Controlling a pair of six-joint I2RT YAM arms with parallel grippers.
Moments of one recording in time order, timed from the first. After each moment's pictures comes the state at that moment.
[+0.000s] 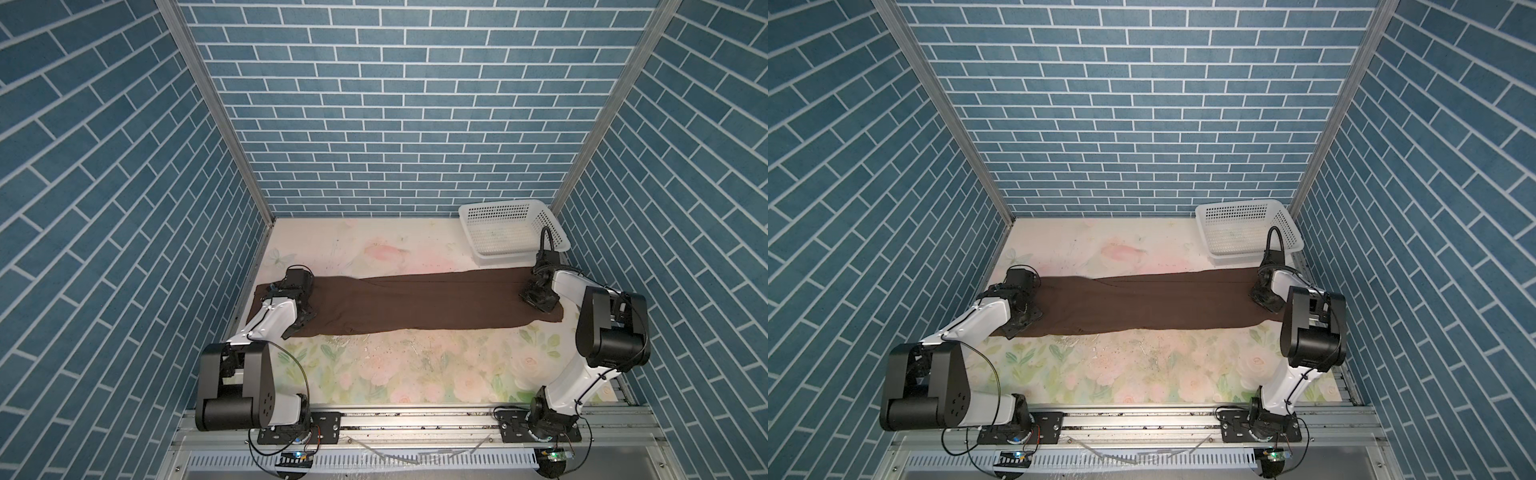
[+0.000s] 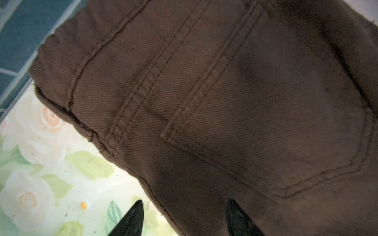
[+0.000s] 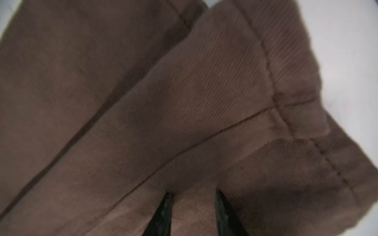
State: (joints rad) left arm 0.05 1.40 0.77 -0.65 -0.28 -0.72; right arm -0.10 1.75 1.02 -0.56 0.09 0.52
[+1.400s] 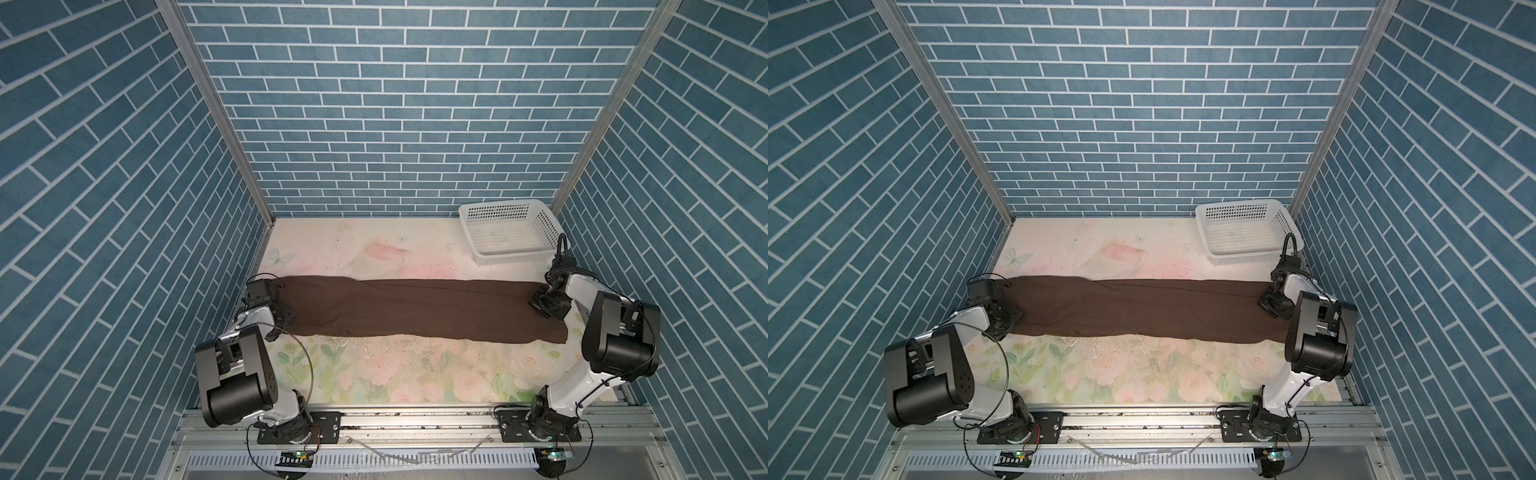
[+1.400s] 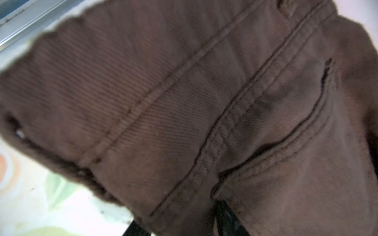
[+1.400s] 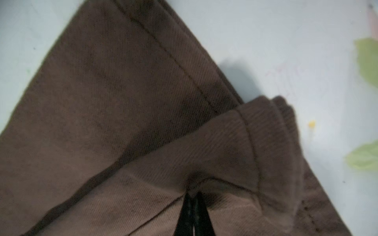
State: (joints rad) left arm 0.36 1.46 0.67 -0.33 0.00 -0.59; right arm -0.23 1.72 1.02 -0.66 0.00 0.47
